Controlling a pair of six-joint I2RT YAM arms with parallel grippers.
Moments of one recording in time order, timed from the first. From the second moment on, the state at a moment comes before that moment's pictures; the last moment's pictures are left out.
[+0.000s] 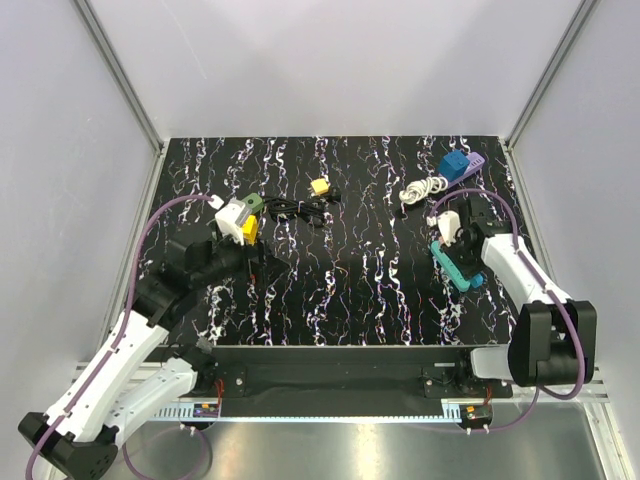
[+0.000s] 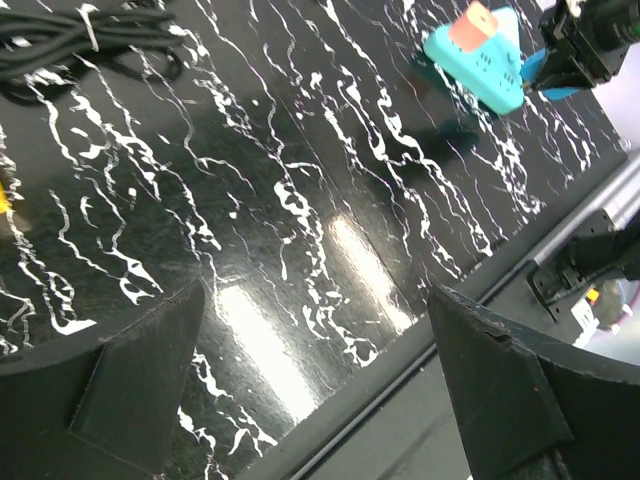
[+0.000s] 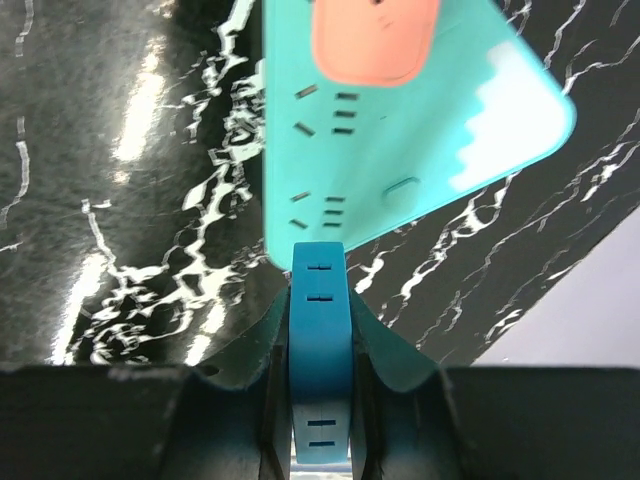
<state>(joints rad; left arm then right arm) -0.50 0.74 0.84 -0.55 0.29 -0.29 0.05 1.33 0.90 -0.82 0.12 -0.55</state>
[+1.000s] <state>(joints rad) -0.51 0.74 0.84 -0.55 0.26 -0.29 0.01 1.42 0.95 -0.74 0.09 -0.62</state>
